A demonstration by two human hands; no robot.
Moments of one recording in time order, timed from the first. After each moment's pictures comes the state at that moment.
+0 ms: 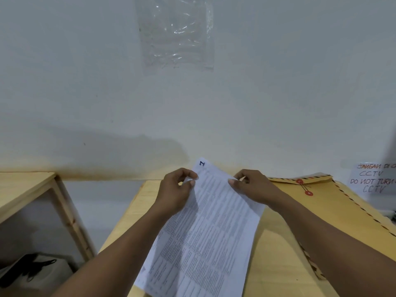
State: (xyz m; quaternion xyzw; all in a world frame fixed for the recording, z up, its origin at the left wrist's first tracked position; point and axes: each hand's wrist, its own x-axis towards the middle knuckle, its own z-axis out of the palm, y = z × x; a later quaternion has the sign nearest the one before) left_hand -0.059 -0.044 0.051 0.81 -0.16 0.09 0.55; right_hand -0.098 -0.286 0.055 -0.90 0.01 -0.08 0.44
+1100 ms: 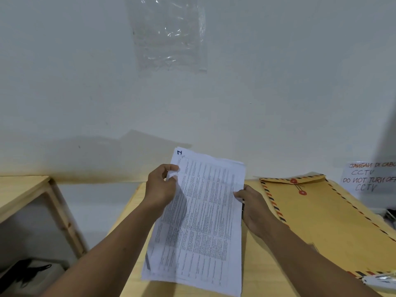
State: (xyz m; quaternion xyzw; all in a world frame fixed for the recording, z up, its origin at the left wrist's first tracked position) left_hand -0.044 -0.039 0.055 0.78 -0.06 0.10 0.62; right_hand -0.117 -0.263 0.010 -0.58 0.17 -0.09 0.79
